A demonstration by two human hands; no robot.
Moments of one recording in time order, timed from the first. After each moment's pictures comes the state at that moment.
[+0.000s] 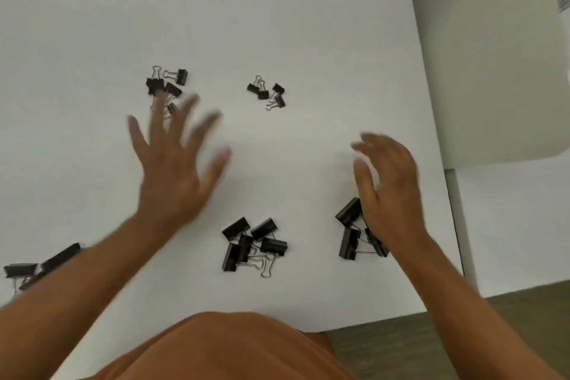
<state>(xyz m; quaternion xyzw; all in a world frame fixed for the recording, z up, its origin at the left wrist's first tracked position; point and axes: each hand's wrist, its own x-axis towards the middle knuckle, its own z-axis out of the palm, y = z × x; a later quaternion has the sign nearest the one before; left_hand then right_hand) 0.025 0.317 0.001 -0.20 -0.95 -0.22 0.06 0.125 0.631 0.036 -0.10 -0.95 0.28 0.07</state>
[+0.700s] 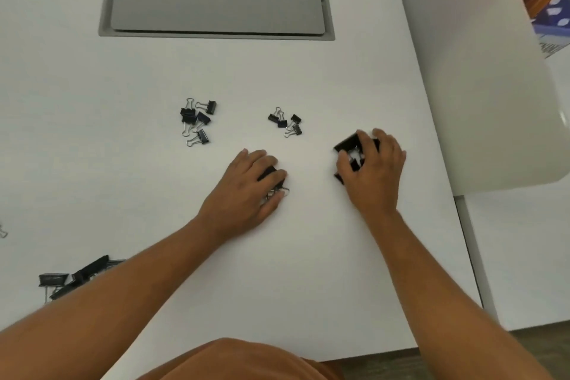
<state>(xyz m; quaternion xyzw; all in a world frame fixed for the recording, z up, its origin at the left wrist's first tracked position) 0.017 0.352 -0.031 -0.40 -0.90 -0.19 0.01 0.051 0.628 -0.031 -0.18 -0.97 0.14 0.12</state>
